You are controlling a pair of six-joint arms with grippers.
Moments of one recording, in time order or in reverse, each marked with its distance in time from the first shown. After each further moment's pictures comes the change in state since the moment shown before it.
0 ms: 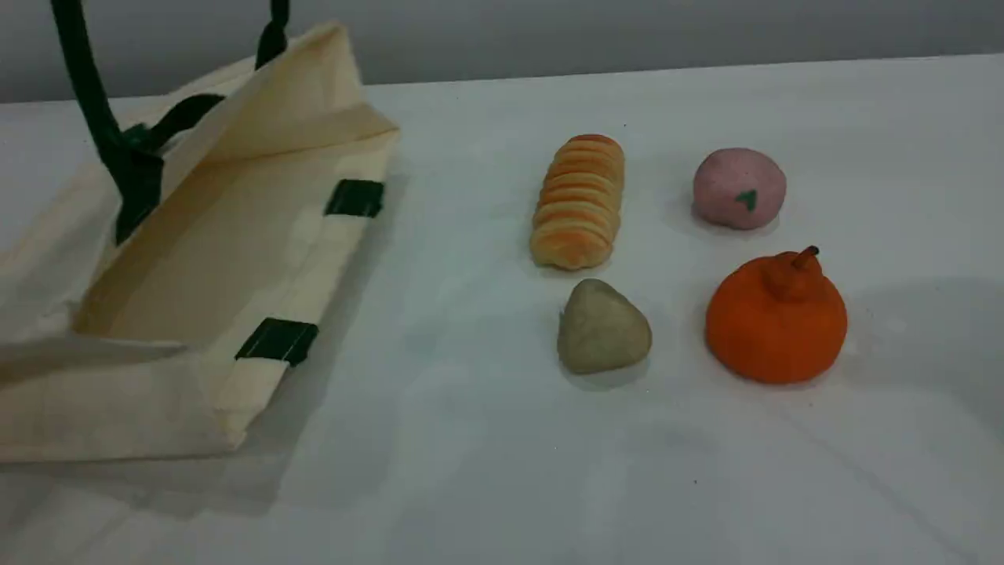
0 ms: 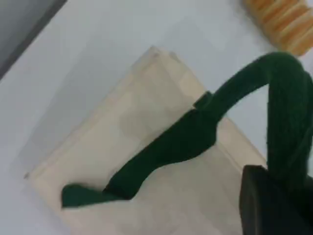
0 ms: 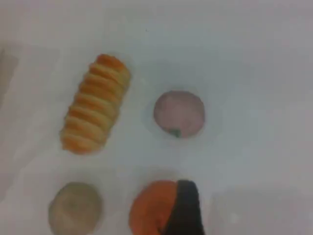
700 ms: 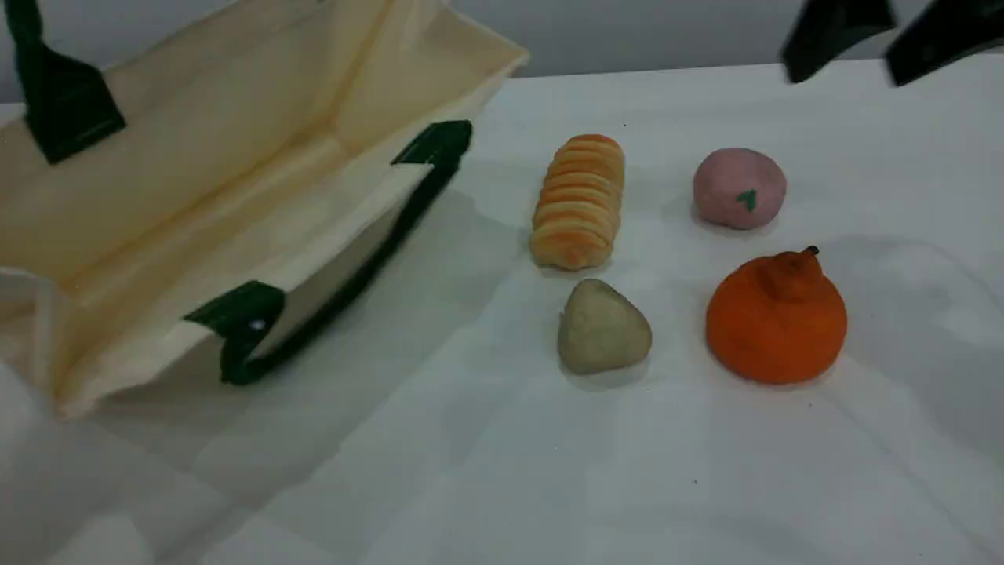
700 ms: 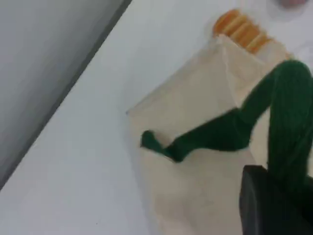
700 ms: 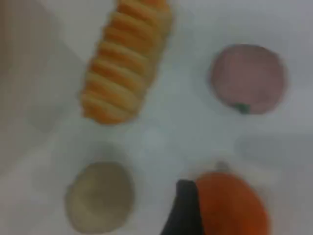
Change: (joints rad) left arm -0.070 -0.160 0.002 0.015 -0.001 0.028; right arm 0.084 0.329 -0.017 0.284 -0.142 -0.268
